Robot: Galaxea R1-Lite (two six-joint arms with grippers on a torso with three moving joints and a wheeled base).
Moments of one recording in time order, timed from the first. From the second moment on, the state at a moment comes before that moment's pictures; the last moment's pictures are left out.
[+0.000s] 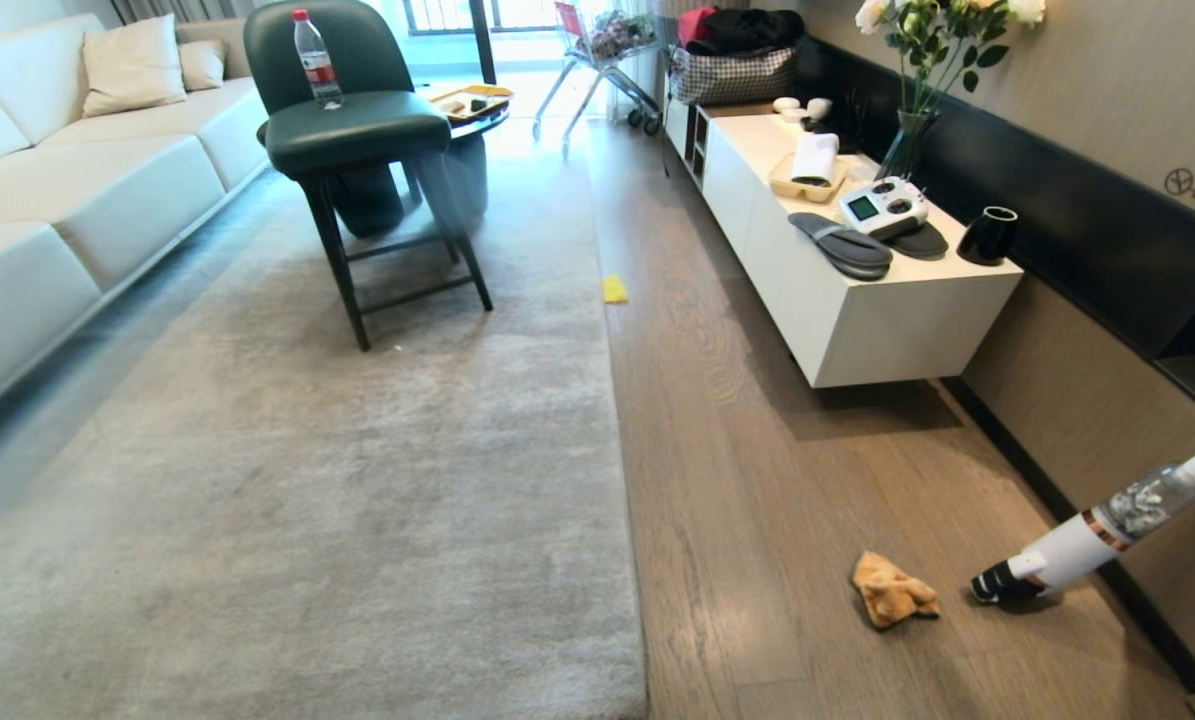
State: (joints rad) left arm 0.00 0.00 0.00 0.00 0.00 0.01; right arm 0.00 0.00 -0.02 0.04 -0.04 0.04
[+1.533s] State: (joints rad) left arm 0.00 0.00 0.00 0.00 0.01 -0.01; right arm 0.00 0.00 -0.02 0.04 -0.04 0.04
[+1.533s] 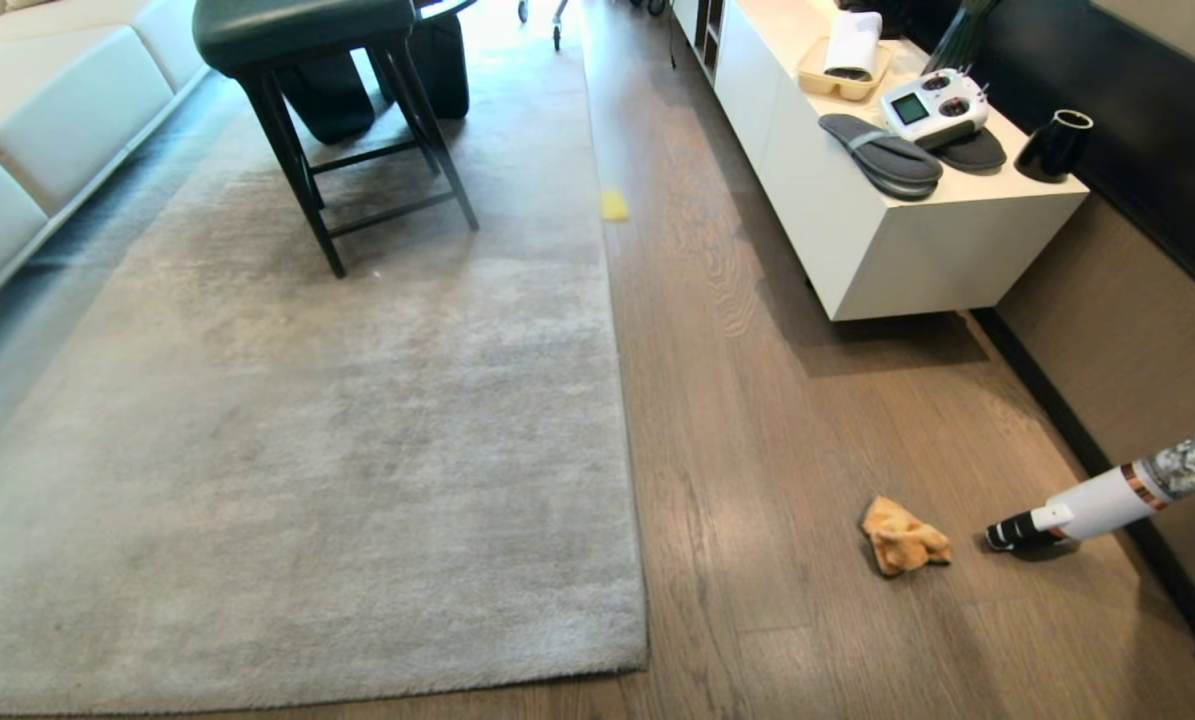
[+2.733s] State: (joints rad) left arm 0.00 0.00 0.00 0.00 0.02 -0.02; right arm 0.00 0.00 -0.02 0.04 -0.04 0.04
